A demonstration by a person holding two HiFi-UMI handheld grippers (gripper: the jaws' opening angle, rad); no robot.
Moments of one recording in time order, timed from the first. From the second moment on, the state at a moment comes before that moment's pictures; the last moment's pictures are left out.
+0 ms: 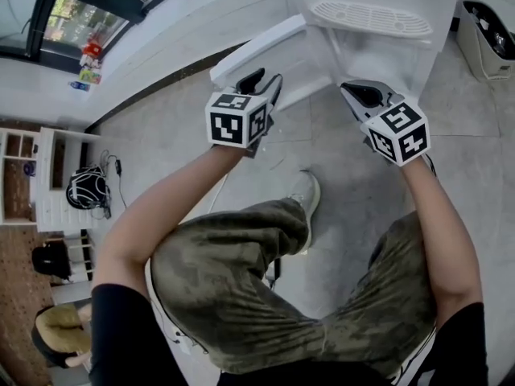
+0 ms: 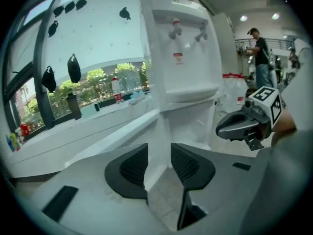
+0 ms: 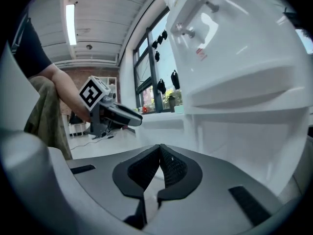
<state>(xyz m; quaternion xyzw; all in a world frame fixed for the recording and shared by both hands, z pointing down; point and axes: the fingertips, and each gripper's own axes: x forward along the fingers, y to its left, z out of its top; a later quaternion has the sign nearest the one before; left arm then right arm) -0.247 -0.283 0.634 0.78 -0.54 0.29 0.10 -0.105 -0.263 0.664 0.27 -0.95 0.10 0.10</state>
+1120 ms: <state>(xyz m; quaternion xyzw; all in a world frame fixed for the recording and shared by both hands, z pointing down) 0.035 -0.219 0.647 0.89 -0.22 0.24 0.30 0.125 -0.070 0.680 0.64 -0.63 0.42 0.11</state>
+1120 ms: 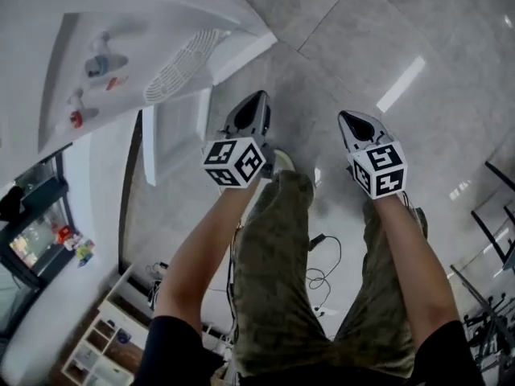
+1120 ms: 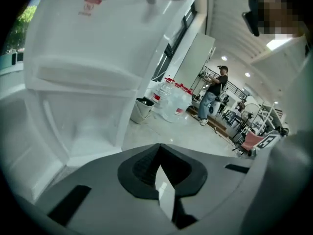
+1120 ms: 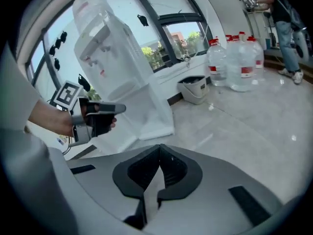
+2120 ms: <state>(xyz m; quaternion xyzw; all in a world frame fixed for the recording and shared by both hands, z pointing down) -0.044 0.037 0.156 0.89 -0.33 0.17 0.26 0.160 0.101 0.162 0.62 -0.72 0.29 0.10</state>
